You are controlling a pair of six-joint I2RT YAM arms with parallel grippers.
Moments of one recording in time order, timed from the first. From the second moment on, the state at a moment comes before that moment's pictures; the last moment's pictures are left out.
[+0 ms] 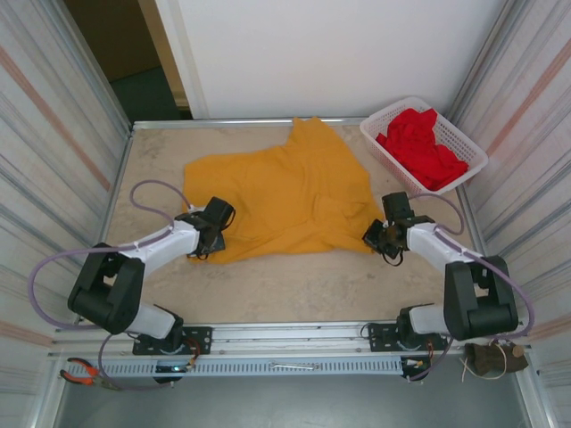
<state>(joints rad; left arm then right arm) -0.47 1.44 0.75 -0.64 -0.42 -0.66 0.16 1.31 0.64 -0.51 -0.15 0.78</state>
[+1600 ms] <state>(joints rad) -0.47 1.40 0.79 -0.65 -0.35 -0.74 0.09 0.96 0.53 -0.71 -0.08 0.86</state>
